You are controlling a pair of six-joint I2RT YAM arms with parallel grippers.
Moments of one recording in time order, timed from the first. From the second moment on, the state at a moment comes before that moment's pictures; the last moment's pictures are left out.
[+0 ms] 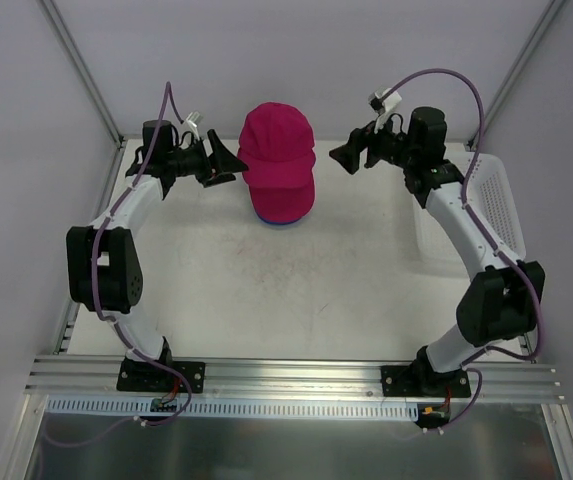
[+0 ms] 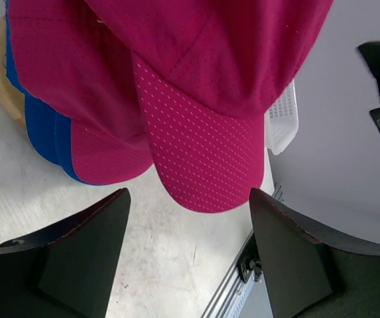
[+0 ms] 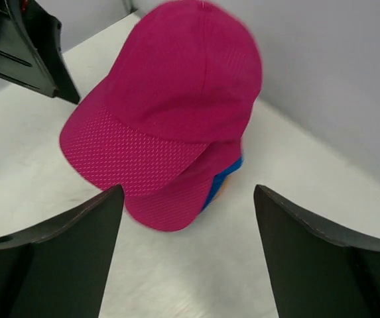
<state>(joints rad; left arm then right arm) -0.04 1.74 1.36 -0.14 0.89 -0.62 0.25 1.56 1.41 -0.03 -0.61 -0.13</state>
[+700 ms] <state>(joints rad) -0.05 1.86 1.41 -0.03 0.89 -0.71 0.26 1.93 1.57 -0.08 -0.86 0.76</state>
